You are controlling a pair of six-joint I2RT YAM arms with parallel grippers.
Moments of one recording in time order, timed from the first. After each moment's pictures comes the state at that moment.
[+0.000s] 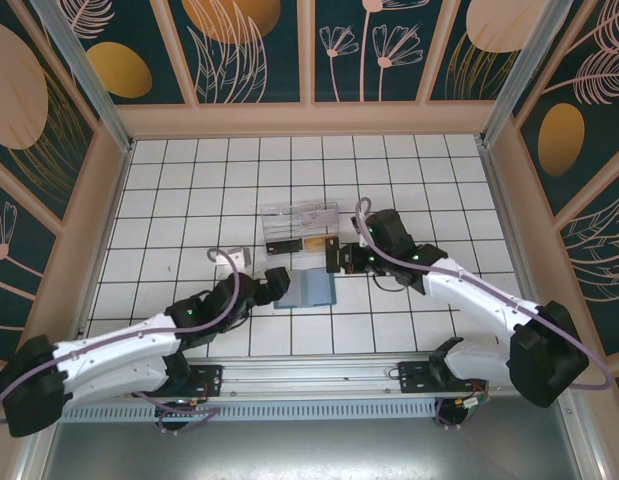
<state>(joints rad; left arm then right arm) -0.99 0.88 0.38 -0.06 -0.41 -1.00 0.68 1.22 0.78 -0.34 -0.23 0.52</state>
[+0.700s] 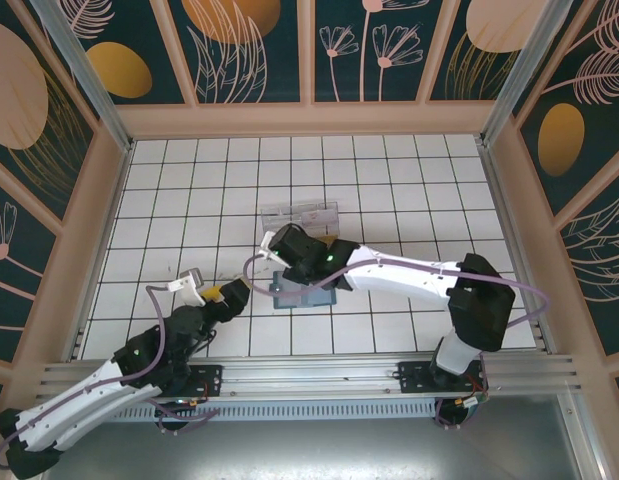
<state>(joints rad) -0.99 0.12 0.15 -0.40 -0.51 -1.03 1.13 1.65 1.21 -0.48 0.43 -0.34</state>
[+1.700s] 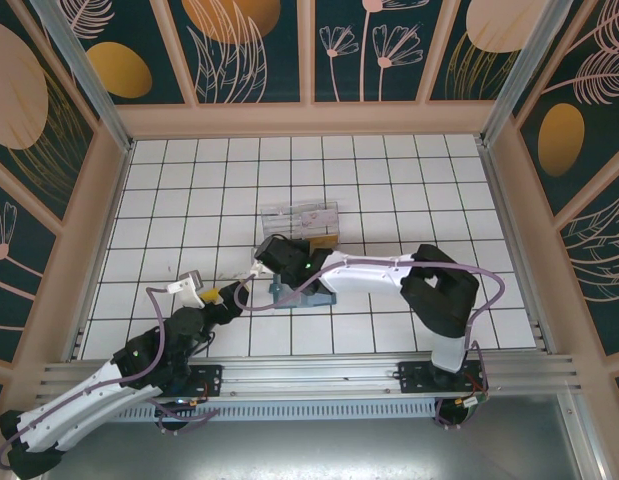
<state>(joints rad) -0.99 0.10 0.14 -0.44 -0.52 -1.03 1.12 1.85 1.21 -0.30 0.59 -0.70</state>
